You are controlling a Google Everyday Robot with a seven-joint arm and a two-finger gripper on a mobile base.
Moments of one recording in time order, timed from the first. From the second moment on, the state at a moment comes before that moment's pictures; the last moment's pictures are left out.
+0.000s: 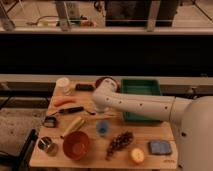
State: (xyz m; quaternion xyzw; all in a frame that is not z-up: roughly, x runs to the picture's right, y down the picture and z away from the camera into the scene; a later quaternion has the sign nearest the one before) arm -0.042 0.132 0.843 -0.24 -0.09 -0.01 0.97
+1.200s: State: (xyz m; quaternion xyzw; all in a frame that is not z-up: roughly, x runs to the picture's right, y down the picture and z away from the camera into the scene) arm -0.039 0.142 0.854 -0.25 -0.05 -0.02 0.97
